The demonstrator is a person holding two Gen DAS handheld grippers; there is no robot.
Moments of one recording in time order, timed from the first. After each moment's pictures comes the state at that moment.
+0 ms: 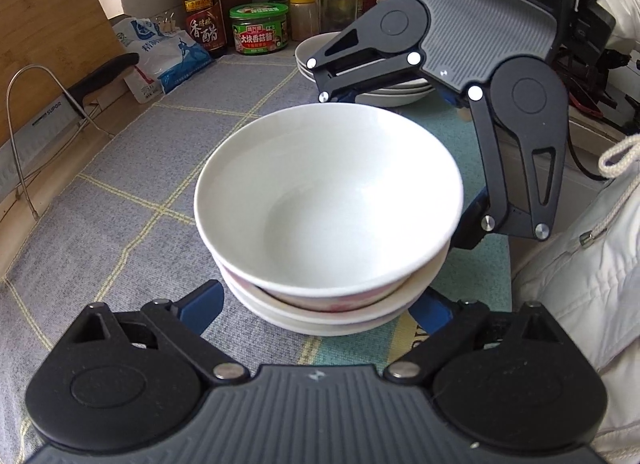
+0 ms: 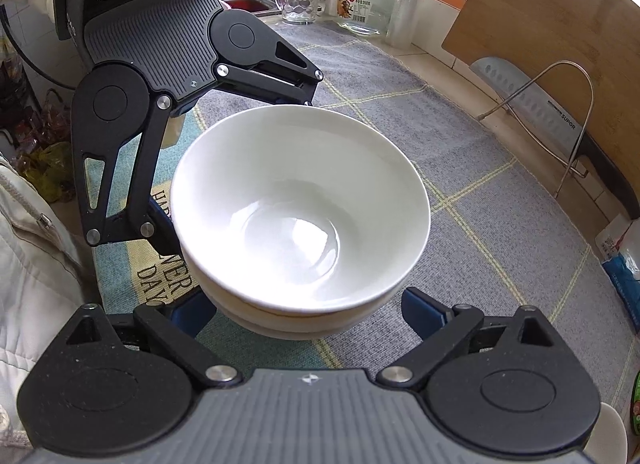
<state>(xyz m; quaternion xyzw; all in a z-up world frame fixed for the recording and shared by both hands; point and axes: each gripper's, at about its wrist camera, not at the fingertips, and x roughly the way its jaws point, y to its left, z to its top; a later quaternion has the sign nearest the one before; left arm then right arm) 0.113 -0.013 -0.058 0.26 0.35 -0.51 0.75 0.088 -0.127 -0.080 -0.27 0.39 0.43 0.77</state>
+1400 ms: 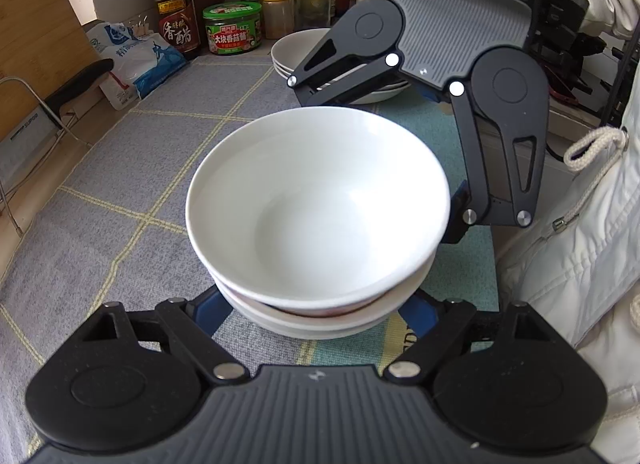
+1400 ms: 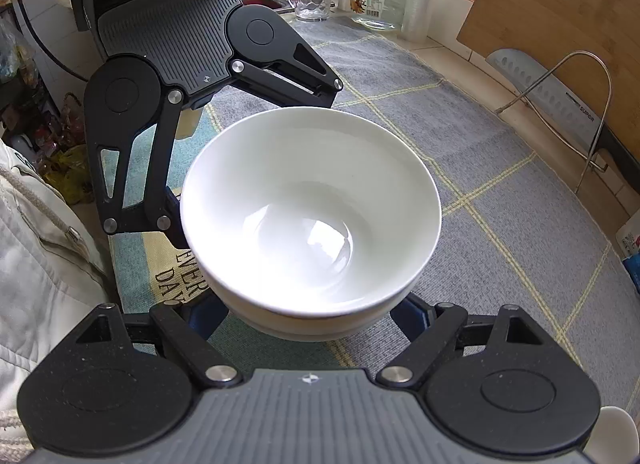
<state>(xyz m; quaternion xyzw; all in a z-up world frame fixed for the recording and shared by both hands) 0.114 -0.019 -0.055 0.27 0.35 -0.53 0.72 0.095 -0.127 -0.079 -0.25 0.41 0.45 0.76</state>
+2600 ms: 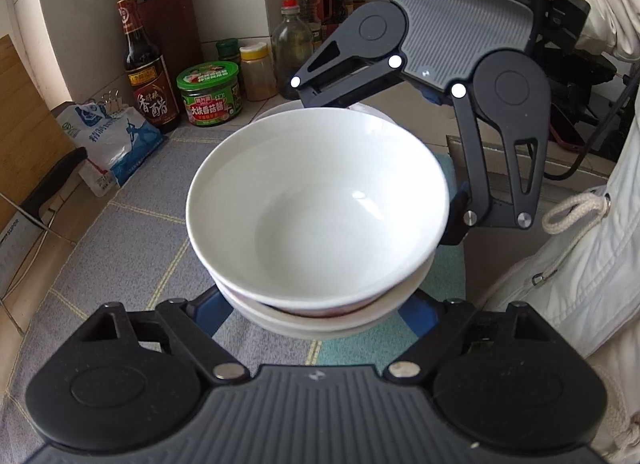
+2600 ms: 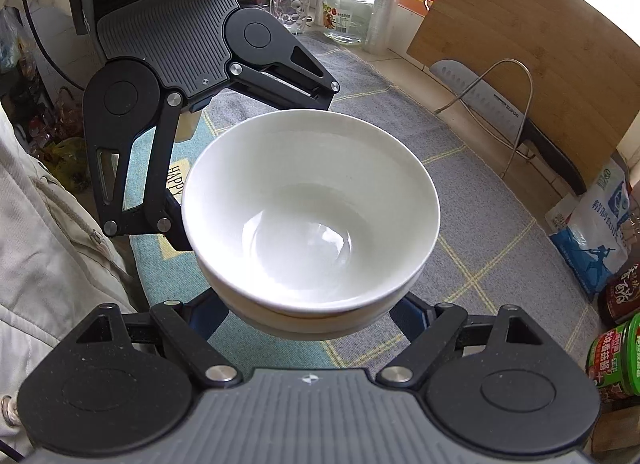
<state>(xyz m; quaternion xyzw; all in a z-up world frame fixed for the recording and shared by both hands) 0.111 -0.104 -0.031 0.28 0.30 -0.53 0.74 0.077 -0.227 -0.022 -0.28 0.38 0.42 0.77</state>
